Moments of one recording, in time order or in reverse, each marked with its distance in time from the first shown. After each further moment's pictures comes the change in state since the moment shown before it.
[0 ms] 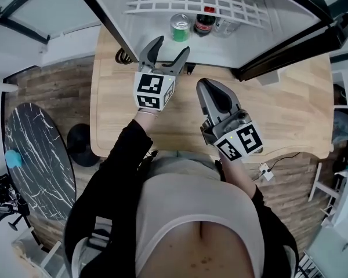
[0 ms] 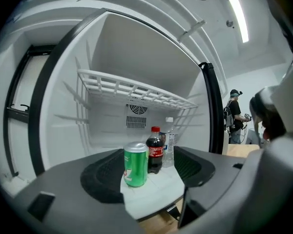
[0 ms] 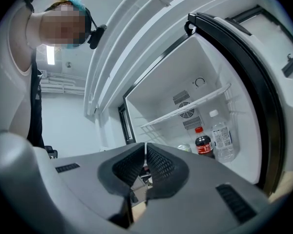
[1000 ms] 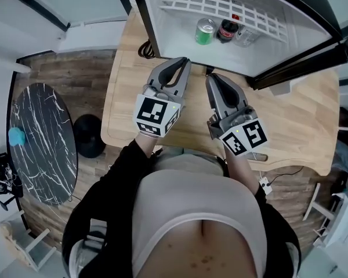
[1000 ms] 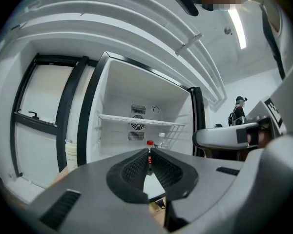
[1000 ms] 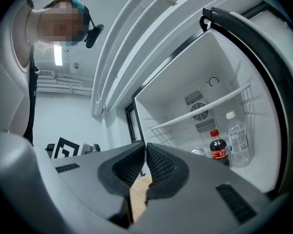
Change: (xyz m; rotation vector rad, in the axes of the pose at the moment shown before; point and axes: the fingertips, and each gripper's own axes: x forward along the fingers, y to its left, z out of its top) left arm -0.099 -0.018 0.046 -0.011 -0.071 0.014; right arm 0.024 0.028 0.006 -0.031 -0.017 0.080
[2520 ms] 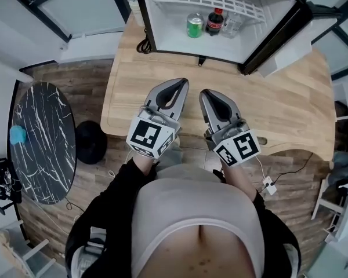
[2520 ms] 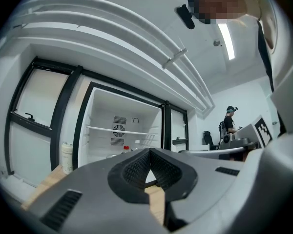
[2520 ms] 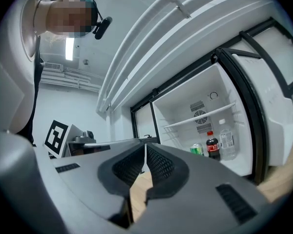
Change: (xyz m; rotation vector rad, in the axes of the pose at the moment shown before) left arm -0.107 -0.099 0.018 -0.009 -0.085 -0.093; right arm -0.097 0.077 -0.011 -0.093 -0.015 0.004
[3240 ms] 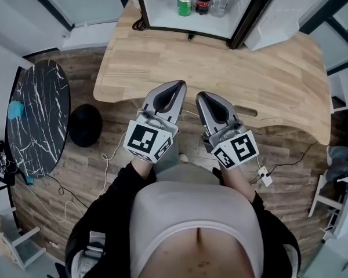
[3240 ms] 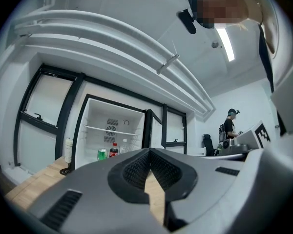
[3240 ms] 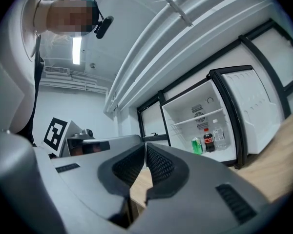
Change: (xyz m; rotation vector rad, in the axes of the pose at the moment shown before) left arm -0.079 -0.128 -0.001 -0.021 -0.023 0.045; right arm -0.133 0.060 0.004 0.010 0.010 0.049
